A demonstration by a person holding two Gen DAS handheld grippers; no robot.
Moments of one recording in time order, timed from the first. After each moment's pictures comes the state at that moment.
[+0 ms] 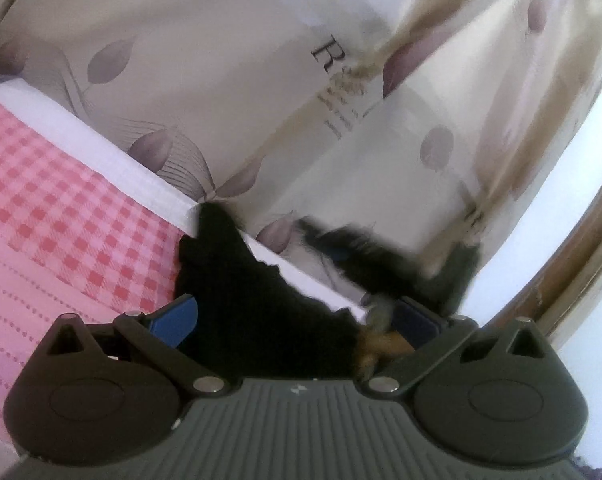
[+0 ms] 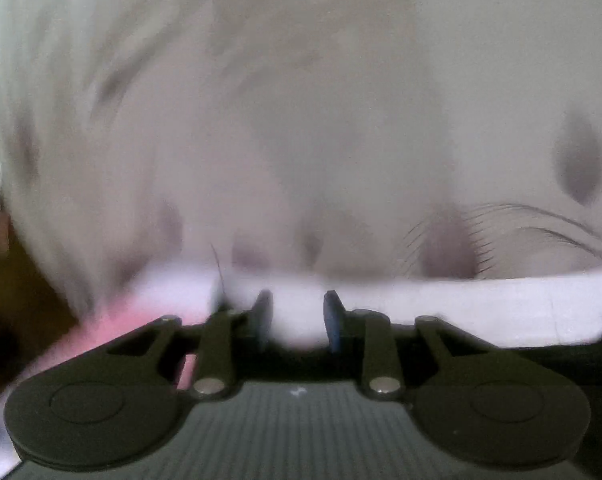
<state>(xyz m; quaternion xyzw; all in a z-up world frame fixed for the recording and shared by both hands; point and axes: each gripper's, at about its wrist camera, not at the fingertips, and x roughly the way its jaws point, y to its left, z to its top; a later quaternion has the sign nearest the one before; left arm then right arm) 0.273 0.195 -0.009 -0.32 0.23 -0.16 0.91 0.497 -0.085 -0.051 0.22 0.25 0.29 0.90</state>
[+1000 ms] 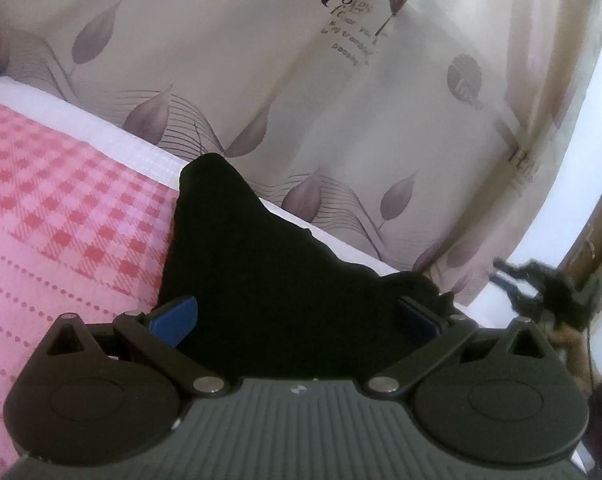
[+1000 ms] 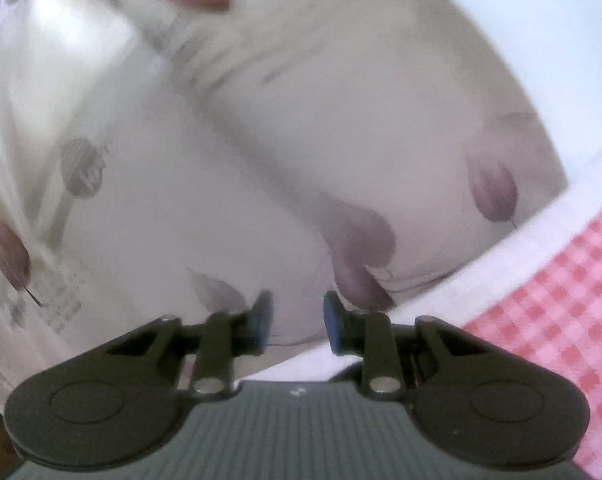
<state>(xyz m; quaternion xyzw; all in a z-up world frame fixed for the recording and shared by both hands) 0.311 0.144 -0.075 -0.25 0.23 -0.11 0.93 0.456 -0.372 -0.073 0.32 0.20 0.13 0.92</state>
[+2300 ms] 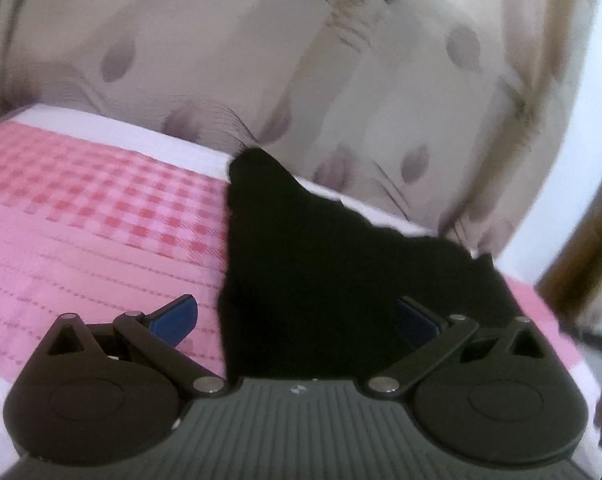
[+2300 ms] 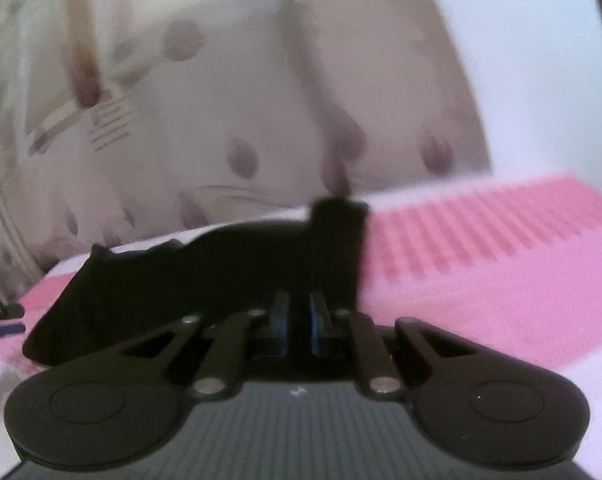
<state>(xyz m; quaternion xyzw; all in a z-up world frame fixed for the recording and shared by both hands) 0.264 0.154 -0.057 -0.16 0.28 -0.09 0.94 0.286 -0.326 -0.080 0.11 0.23 0.15 0.96</state>
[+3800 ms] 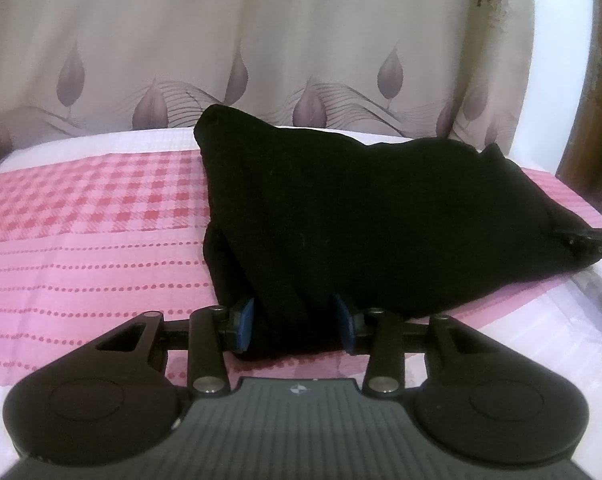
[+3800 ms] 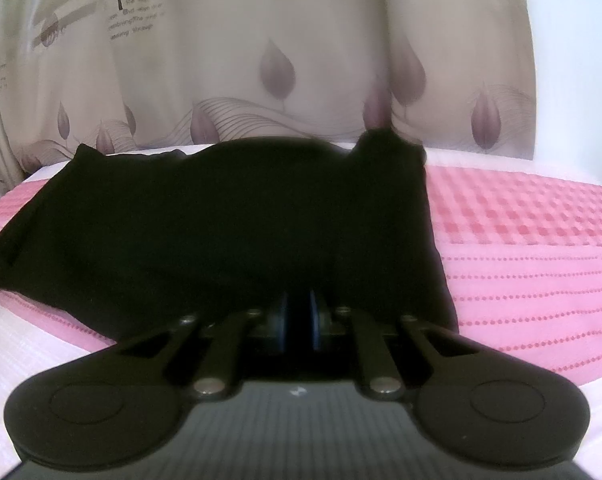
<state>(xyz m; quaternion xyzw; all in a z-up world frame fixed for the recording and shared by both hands) 0.252 0.123 -0.079 -0.01 0.32 -0.10 0.94 0.307 -0.270 -0.120 0.01 0.29 0.13 0.95</state>
